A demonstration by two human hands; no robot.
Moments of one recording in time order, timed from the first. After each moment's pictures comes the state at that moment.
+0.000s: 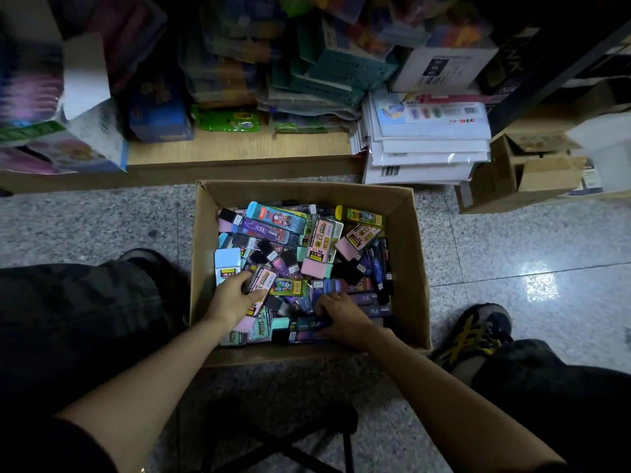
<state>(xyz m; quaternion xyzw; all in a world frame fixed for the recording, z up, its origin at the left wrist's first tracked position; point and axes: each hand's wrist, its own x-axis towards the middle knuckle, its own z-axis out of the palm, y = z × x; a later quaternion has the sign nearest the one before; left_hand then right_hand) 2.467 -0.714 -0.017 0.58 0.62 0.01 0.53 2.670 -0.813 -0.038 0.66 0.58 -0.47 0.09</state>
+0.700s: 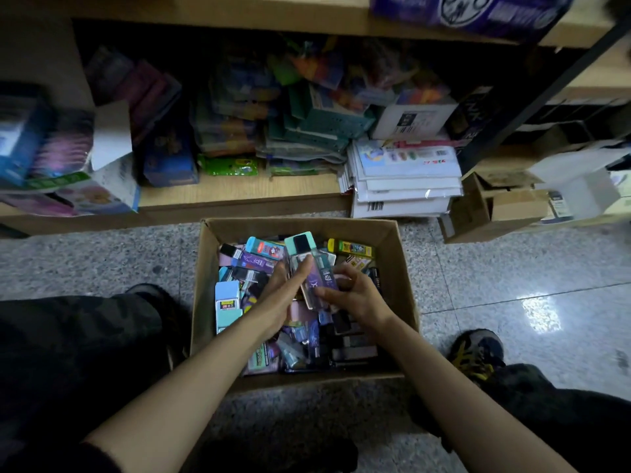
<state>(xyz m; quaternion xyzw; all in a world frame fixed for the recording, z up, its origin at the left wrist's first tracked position) 2.551 -0.704 0.054 0.31 0.51 0.16 0.78 2.687 -0.769 0.054 0.63 0.25 -0.60 -0.42</state>
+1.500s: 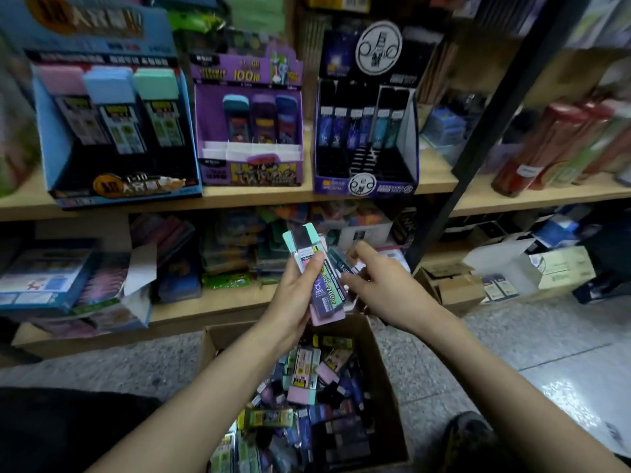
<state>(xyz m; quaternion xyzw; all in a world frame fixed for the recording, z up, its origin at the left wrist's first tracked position) 2.607 -0.673 0.243 0.40 0.31 0.34 0.79 2.734 -0.740 0.293 0.75 0.58 -0.22 -0.25</state>
